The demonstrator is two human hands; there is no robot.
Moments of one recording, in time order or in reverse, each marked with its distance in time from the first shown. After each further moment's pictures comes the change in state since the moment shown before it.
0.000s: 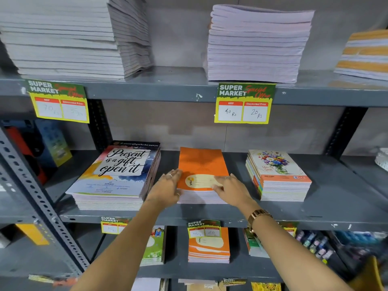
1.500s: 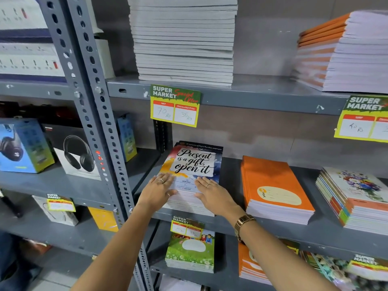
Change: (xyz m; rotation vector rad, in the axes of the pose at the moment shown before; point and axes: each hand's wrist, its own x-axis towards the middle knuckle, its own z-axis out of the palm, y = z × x) left_hand -0.073 -0.218 -0.055 0.202 0.020 -0.190; right_hand 0.072 -0.224 0.072 -0.122 -0.089 -0.426
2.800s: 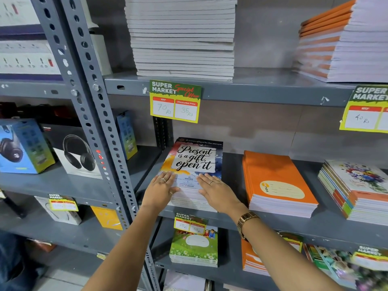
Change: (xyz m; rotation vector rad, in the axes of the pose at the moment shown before) left_hand -0.005 0.007 0.006 -0.088 0.090 -0.034; right_hand -0.001 0.002 0.009 0.017 0.082 -0.019
